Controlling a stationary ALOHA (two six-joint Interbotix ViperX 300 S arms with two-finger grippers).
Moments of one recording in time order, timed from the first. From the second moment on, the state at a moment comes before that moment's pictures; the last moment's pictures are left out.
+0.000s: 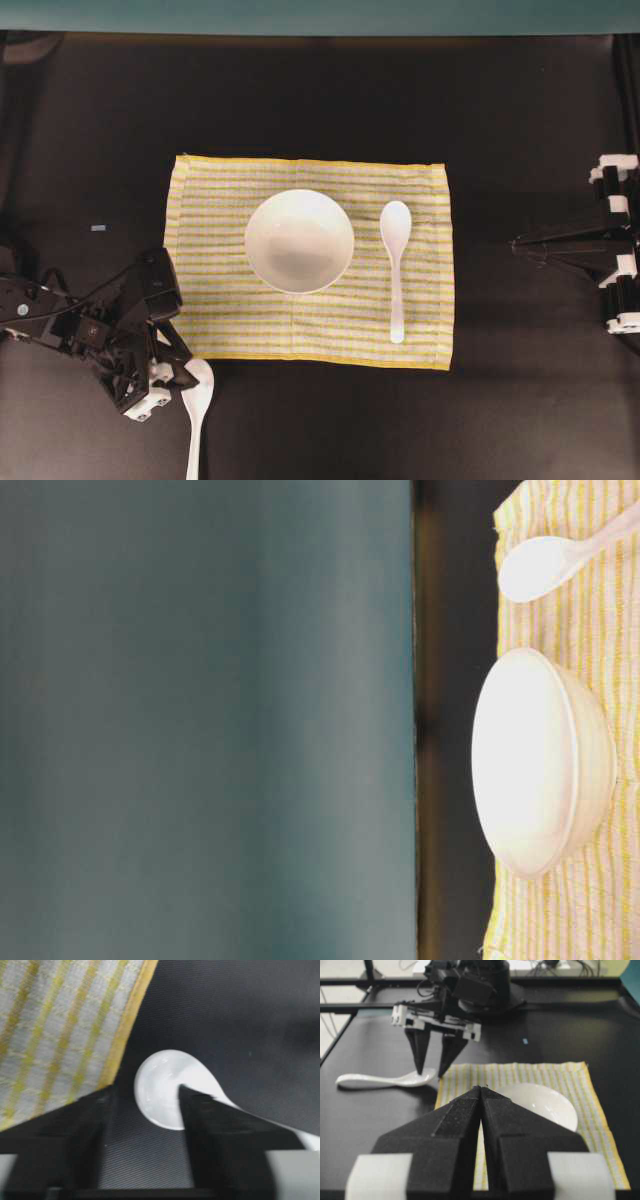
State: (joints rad) left arm -0.29 -0.08 1.04 0.04 -0.14 -0.79; right arm 0.07 -0.99 1.24 0.02 -0.20 0.01
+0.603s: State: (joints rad) left arm -0.17 -0.26 0.94 0.04 0.13 -0.74; right arm 0.07 -0.99 1.25 0.02 -0.20 0.01
